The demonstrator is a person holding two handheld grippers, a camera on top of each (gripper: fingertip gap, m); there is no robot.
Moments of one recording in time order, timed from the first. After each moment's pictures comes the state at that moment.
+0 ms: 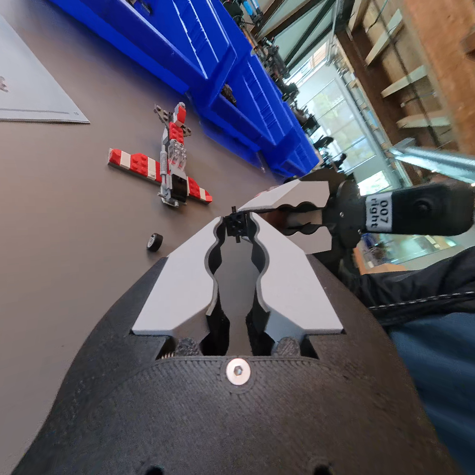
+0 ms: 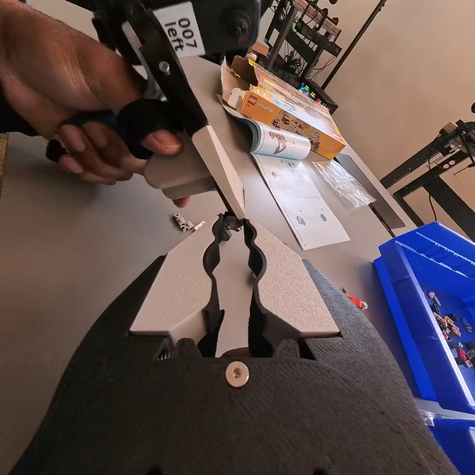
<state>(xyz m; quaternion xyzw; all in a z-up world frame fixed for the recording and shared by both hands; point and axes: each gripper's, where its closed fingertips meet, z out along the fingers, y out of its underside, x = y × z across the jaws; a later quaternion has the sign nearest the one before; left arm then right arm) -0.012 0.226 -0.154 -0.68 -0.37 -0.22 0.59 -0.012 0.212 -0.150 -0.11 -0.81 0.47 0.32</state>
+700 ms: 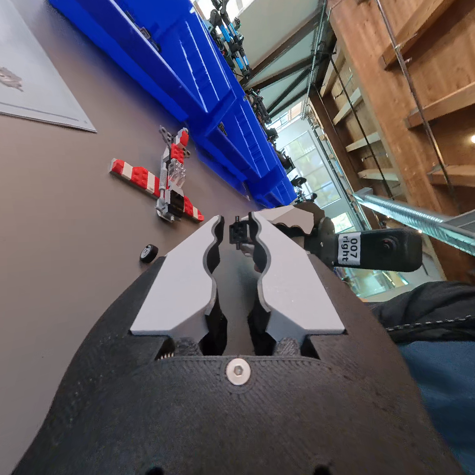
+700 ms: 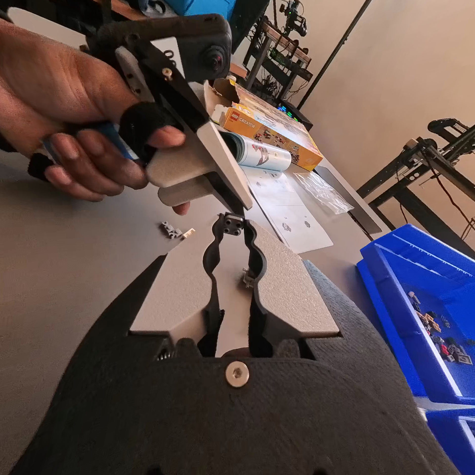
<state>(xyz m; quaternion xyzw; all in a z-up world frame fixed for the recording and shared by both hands) -0.024 0.225 -0.143 -0.61 -0.41 -0.25 0.63 -0.017 0.216 -0.143 -0.11 -0.78 0.49 0.36</state>
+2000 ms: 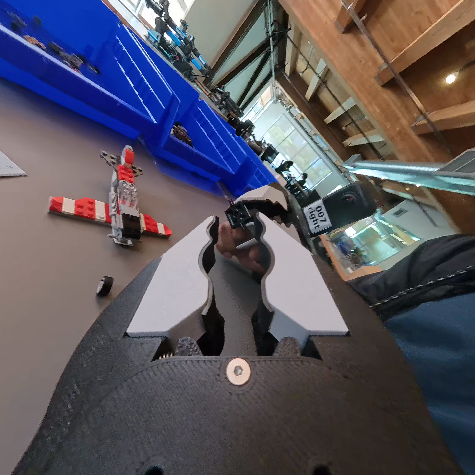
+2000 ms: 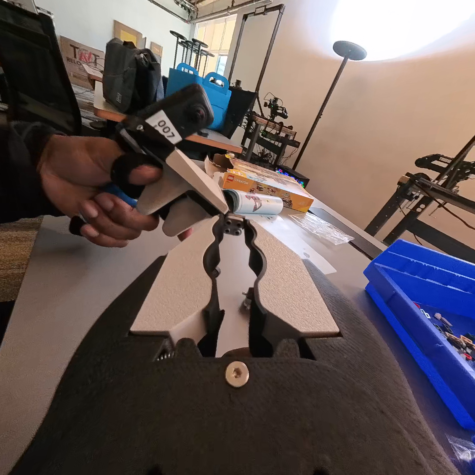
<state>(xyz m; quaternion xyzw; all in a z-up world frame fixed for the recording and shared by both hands) 0.001 0.240 -0.114 -0.64 -0.30 -0.22 0.67 -0.004 0.233 -0.106 -0.11 -0.70 0.62 0.34</state>
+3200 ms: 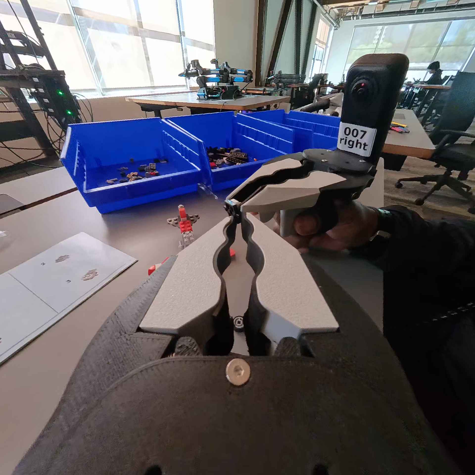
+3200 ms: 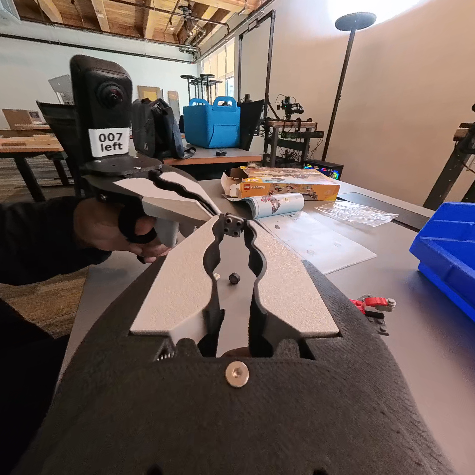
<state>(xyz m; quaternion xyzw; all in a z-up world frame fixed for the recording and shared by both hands) 0.000 0.246 -0.110 -0.73 -0.13 0.11 0.66 -0.010 0.242 -0.100 -0.19 -0.66 0.69 0.22</state>
